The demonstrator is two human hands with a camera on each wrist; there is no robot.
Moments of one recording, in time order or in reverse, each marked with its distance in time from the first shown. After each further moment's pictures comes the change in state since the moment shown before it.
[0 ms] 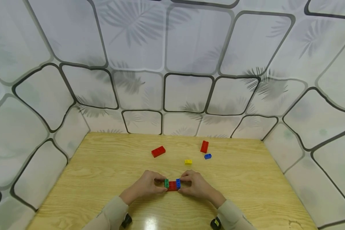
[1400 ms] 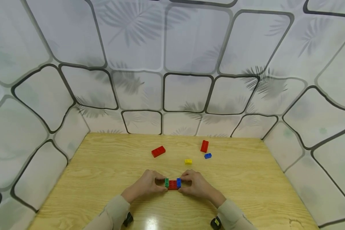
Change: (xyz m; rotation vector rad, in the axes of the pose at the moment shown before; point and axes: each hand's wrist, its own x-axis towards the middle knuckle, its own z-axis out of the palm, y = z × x) left_hand 0.004 0.000 0.000 0.023 -0.026 -0.055; right_hand 0.000 -0.002 -0.002 0.004 0.008 -0.002
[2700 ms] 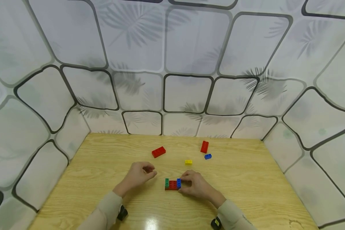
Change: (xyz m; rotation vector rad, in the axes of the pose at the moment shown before) left_hand -0.009 -0.023 -0.024 -0.094 0.278 -0.166; right_hand 0.000 0.001 0.000 0.018 -0.016 0.019
